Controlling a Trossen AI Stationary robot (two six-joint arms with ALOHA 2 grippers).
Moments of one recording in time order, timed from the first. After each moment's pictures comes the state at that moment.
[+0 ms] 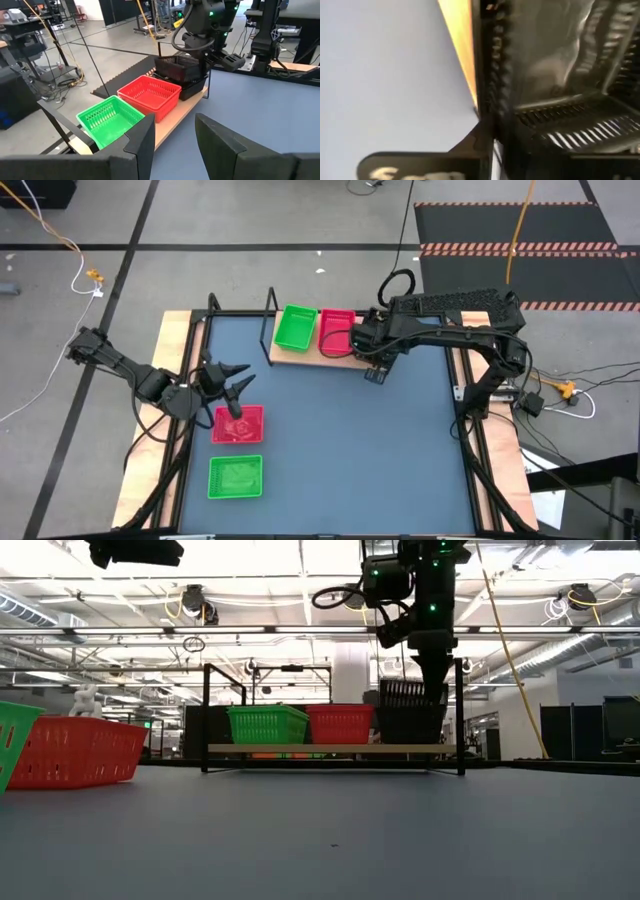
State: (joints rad) left arm -0.51 0.81 0.74 -0.39 -1.04 -0.33; right arm -0.31 1.66 1.35 -1.19 0.24 0.07
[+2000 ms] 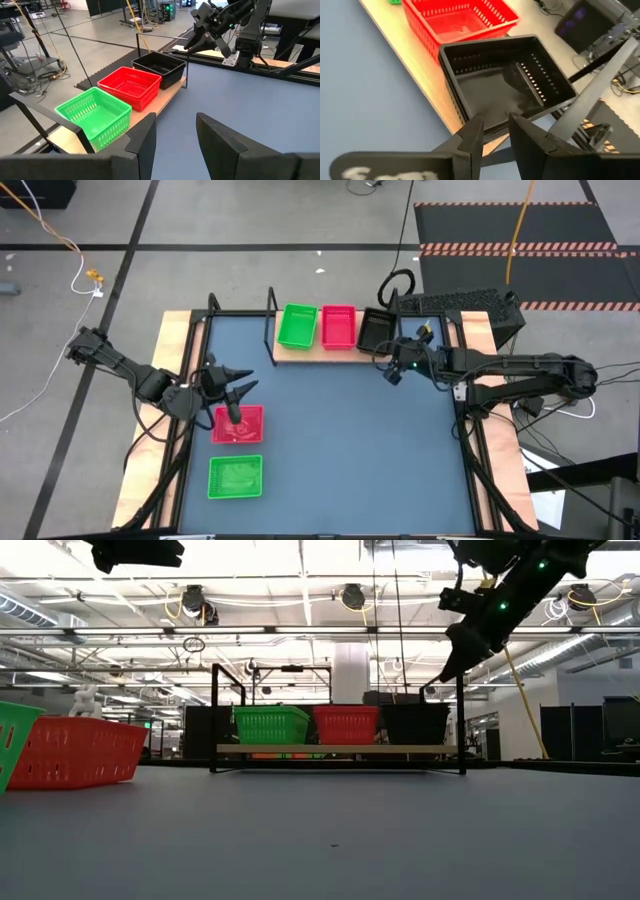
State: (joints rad) left arm -0.51 0.81 0.74 -0.39 -0.95 -0.37; right arm -0.22 1.03 0.67 -0.43 0.58 0.11
